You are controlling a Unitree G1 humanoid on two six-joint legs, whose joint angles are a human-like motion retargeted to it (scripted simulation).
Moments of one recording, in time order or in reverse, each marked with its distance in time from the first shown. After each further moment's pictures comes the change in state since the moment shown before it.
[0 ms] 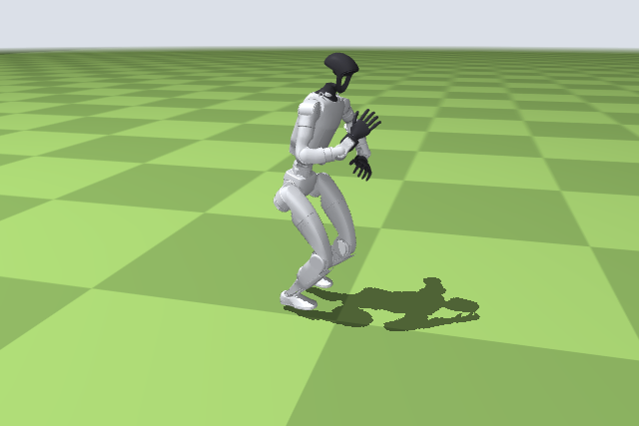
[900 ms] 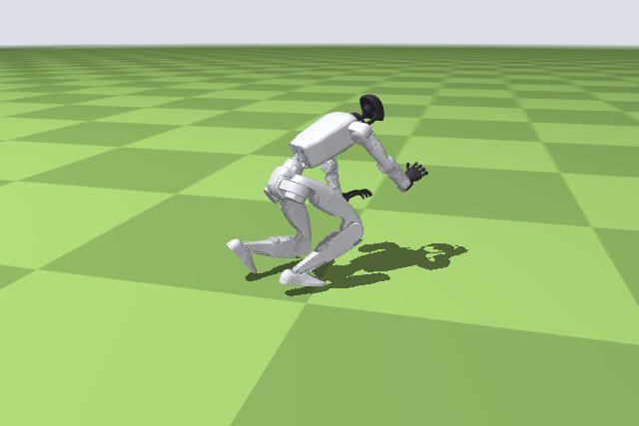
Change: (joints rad) left arm -0.865 -0.720 0.053 1.044 -0.360 0.466 0.796; right arm -1.272 -0.184 0.334 1.550 -0.114 -0.073 -0.812; waist 0.079 0.147 0.321; left_leg -0.234 0.300 0.108 0.737 0.000 0.051; right_leg -0.690 -0.067 -0.045 0.674 -0.024 -0.003
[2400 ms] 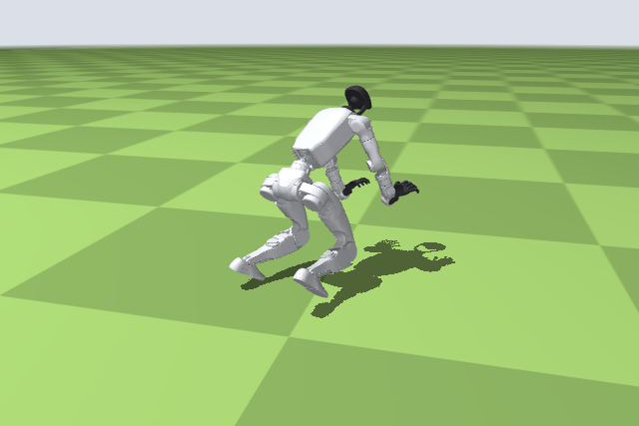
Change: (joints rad) left arm -0.077 -0.041 0.103 0.151 0.020 -0.007 -0.036; right arm 0.532 0.134 -0.077 0.175 -0.038 0.190 -0.409; waist -0.424 0.011 -0.222; left_leg -0.270 -0.346 -0.263 -0.204 0.000 -0.051; right_leg 0.281 -0.153 0.291 0.093 0.000 0.112
